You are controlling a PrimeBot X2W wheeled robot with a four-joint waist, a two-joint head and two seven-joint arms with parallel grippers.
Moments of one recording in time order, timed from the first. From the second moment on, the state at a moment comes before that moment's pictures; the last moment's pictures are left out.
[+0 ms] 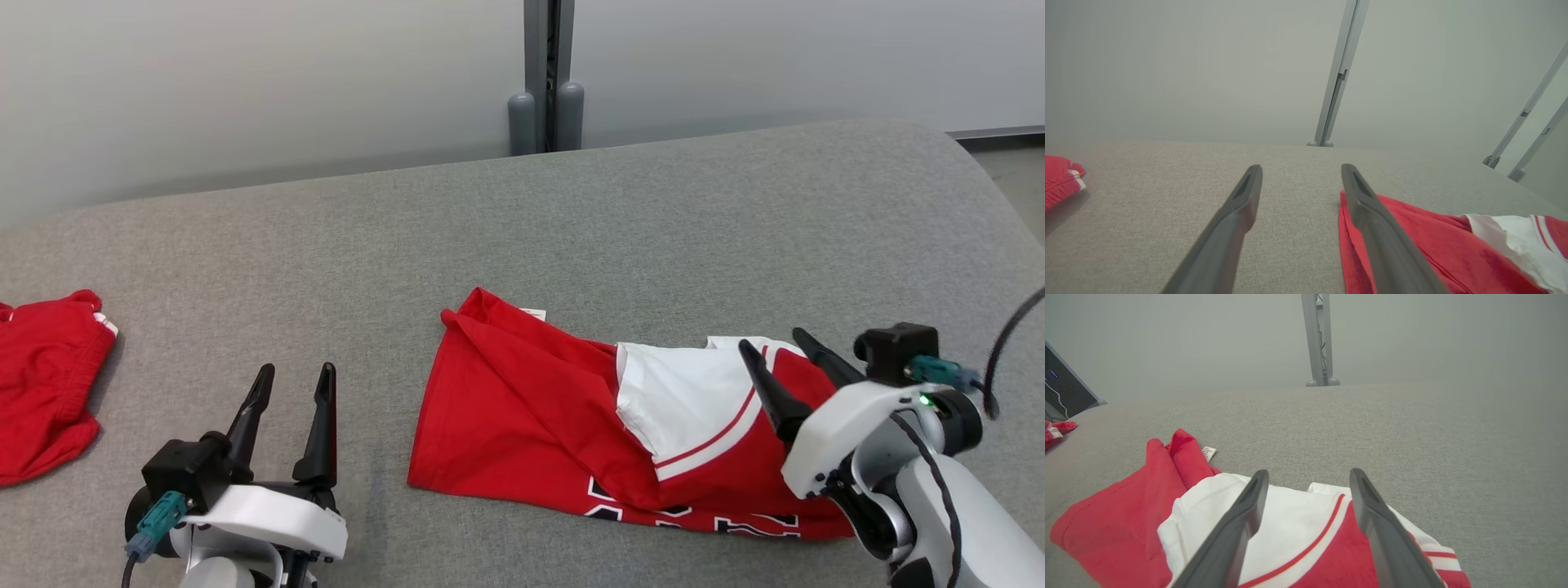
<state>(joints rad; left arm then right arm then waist) -0.13 0.07 -0.06 0.34 -0.31 -0.11 -0.26 -0.34 -0.21 0.29 0.46 0.45 0.13 -0.01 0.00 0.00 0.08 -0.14</state>
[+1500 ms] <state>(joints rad) -0.12 0.05 -0.06 0.35 -0.31 -0.11 -0.26 -0.54 -0.12 0.28 0.65 0.42 0.13 0.02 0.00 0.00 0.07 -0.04</state>
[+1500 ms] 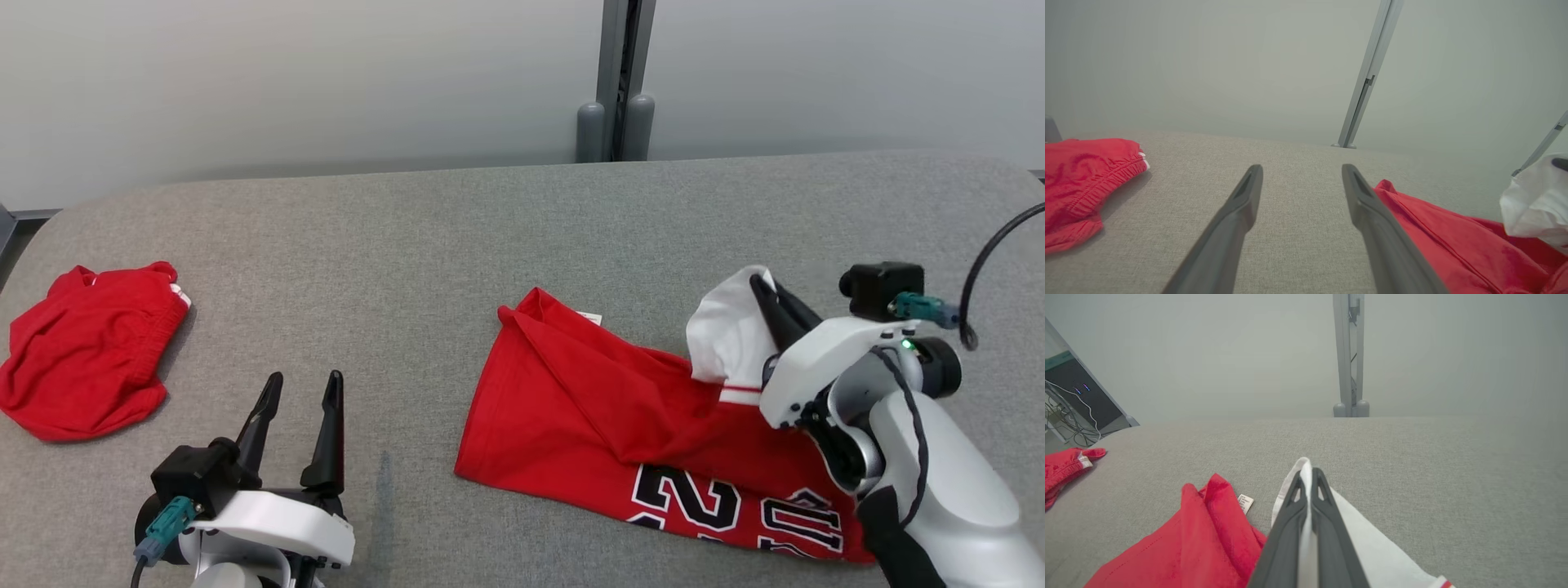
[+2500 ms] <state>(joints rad) -0.17 0.05 -0.06 0.36 -0.33 -0.11 -0.26 -1.10 -0.18 0.37 0.75 0.57 0.13 -0.26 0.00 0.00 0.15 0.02</state>
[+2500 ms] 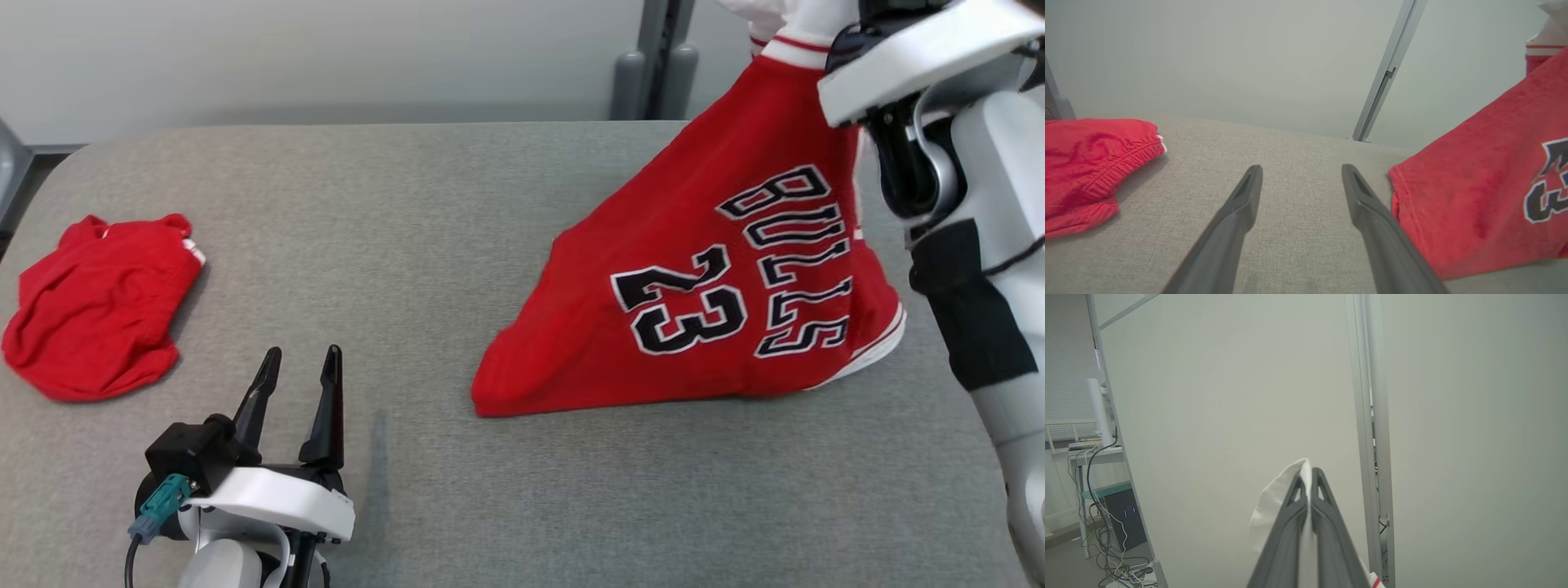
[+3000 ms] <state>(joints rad) -0.17 0.06 -0.06 0.37 -0.32 -0.11 -0.26 -0.71 -0.23 0.26 0.53 0.55 0.13 -0.26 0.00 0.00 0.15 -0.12</state>
